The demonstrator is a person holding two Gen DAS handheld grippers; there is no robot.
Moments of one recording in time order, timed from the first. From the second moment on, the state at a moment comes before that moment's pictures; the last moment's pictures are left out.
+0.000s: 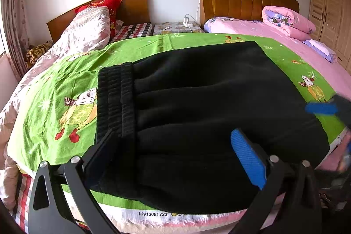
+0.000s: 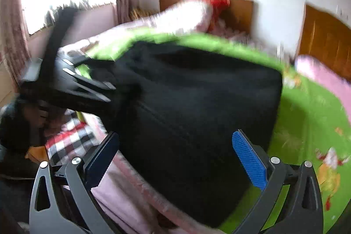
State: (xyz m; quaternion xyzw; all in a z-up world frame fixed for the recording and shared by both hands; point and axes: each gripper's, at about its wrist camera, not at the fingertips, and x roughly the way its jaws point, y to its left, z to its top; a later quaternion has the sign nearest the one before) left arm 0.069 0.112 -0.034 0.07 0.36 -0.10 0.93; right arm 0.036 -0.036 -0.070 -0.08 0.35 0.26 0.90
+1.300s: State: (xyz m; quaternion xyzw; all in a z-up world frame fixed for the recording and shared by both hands) left arm 0.070 0.147 -0.023 0.03 0.39 -0.08 0.92; right arm 0.213 0.031 -0.018 -0.10 0.38 0.33 0.86
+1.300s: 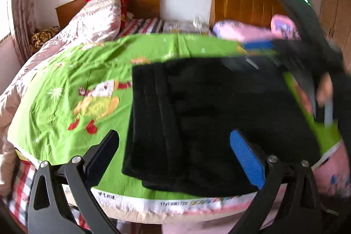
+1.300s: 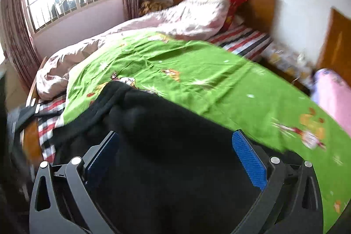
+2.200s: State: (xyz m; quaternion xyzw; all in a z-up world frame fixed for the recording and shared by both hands) left arm 0.062 0.159 -0.034 0.01 0.40 -0.09 0.91; right arm 0.235 0.024 -0.005 -0.07 0.39 0.32 0.86
